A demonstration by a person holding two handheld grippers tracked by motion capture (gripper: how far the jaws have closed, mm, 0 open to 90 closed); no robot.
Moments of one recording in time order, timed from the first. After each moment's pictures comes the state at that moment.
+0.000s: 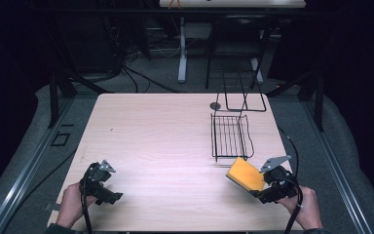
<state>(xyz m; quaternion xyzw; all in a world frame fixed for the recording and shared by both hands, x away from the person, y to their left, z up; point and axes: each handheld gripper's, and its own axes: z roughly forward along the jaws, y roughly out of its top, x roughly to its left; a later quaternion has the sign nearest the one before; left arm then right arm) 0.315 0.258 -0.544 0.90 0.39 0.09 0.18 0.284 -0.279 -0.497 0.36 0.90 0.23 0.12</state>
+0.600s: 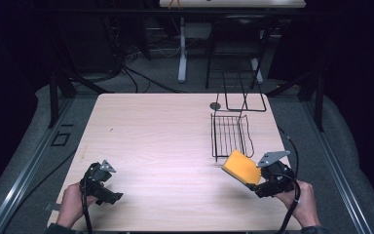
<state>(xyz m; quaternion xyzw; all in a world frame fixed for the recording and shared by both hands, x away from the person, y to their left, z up) 0.315 0.257 -0.544 0.90 0.39 0.09 0.18 0.289 -0.268 -0.479 0.34 0.89 0.25 0.15</state>
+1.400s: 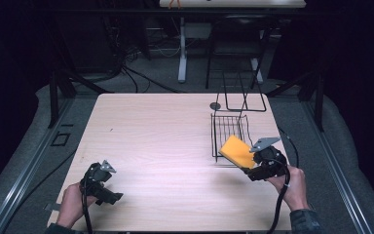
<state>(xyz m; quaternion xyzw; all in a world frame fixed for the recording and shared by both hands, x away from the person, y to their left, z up) 0.315 0.257 -0.545 0.90 0.39 0.09 0.18 0.325 -0.254 -0.471 0.35 0.88 0.25 0.19</state>
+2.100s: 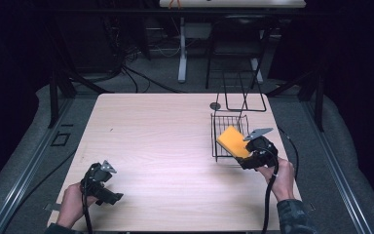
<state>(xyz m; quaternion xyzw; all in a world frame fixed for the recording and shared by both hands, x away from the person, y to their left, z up) 0.315 0.256 -0.545 0.90 0.38 0.09 0.18 0.358 -0.241 -0.480 0.41 0.86 0.25 0.20</state>
